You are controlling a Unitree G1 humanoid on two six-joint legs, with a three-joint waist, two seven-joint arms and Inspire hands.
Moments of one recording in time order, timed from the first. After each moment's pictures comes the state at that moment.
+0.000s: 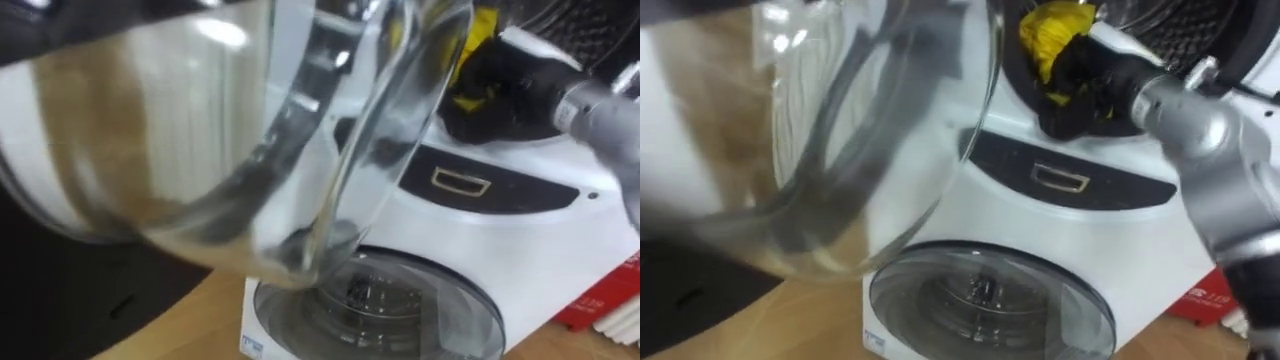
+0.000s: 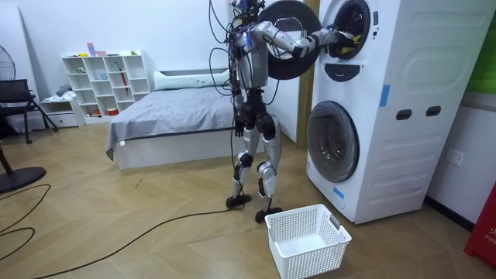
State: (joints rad) left arm 0.15 0.33 0.10 1.10 0.08 0.16 0.12; right arm -0.62 -0.75 0.17 0.08 -0.28 0.33 0.33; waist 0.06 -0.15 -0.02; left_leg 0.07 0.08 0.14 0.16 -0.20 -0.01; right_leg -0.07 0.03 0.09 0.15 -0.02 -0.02
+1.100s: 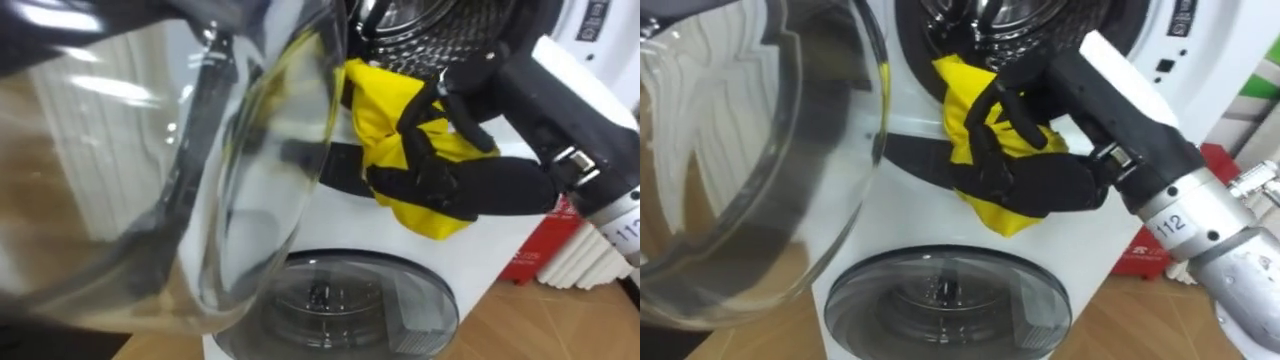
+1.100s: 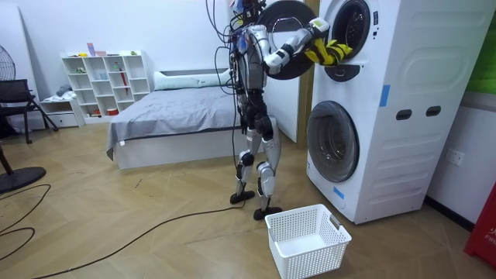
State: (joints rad) left arm 0.27 0.28 0.12 1.11 0.08 0.04 0.17; right arm -0.06 -0.61 -0.18 -0.65 0.05 0.12 0.33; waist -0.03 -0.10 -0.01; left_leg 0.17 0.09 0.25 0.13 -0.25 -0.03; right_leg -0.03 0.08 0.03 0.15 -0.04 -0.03
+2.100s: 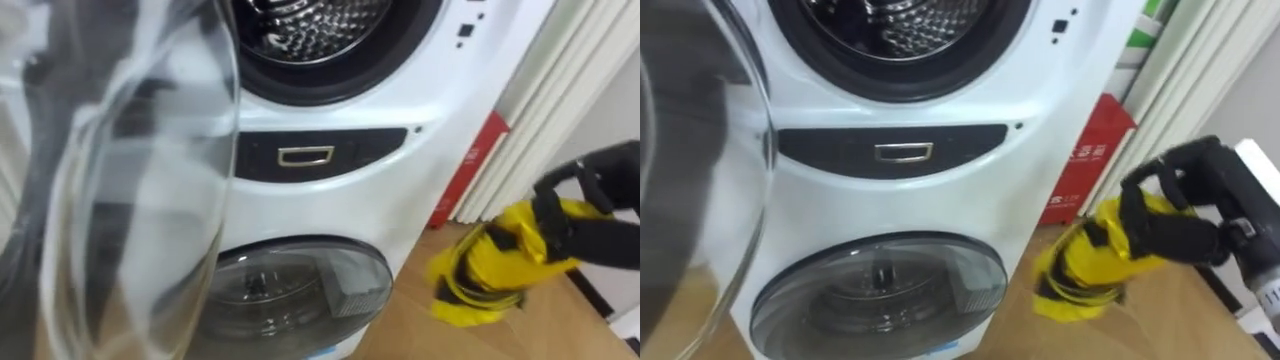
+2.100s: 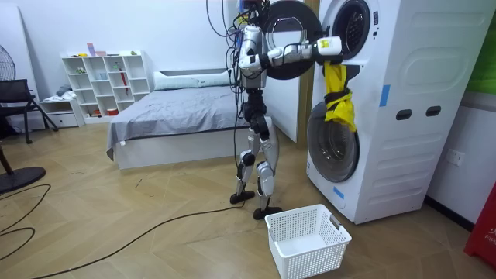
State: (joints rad) left arm 0.24 0.34 0.16 1.12 0.08 0.07 0.16; right arm 0.23 -0.56 -0.35 -0.29 0.03 0.13 0.19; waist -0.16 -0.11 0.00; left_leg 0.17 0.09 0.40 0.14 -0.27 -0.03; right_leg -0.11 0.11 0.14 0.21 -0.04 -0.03
